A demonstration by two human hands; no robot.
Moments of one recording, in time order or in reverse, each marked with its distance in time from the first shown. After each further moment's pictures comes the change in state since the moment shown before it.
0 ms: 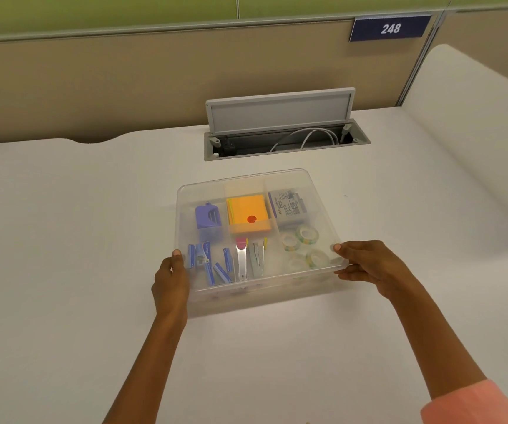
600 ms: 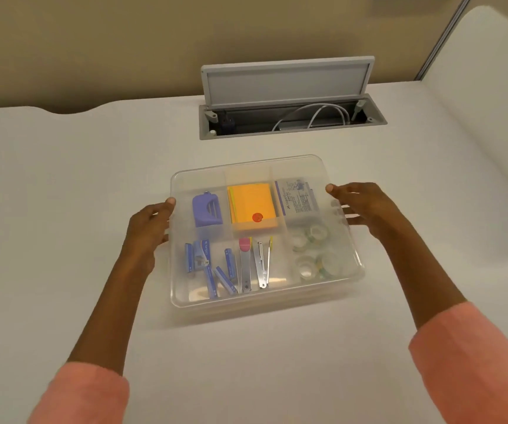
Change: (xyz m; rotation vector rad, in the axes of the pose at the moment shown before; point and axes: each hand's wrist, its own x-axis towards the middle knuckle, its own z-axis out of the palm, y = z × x) left_hand 0.084 0.050 -0.006 -0.082 -0.238 -0.013; right_hand 0.067 -0.074 0.022 -0.138 0.073 -0.085
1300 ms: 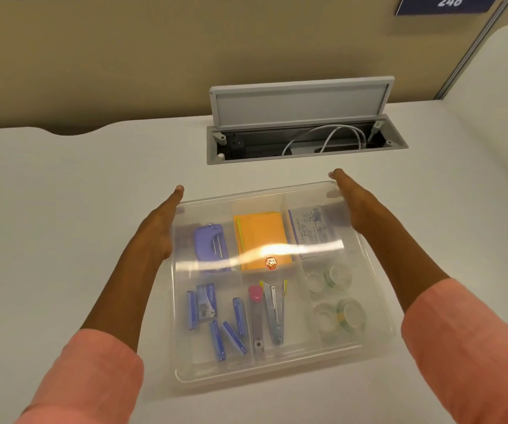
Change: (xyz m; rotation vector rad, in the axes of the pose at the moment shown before) left_hand 0.093 0.040 0.030 -0.140 -0.100 -0.311; right_hand 0.082 -0.044 0.034 -0.013 -0.009 0.105
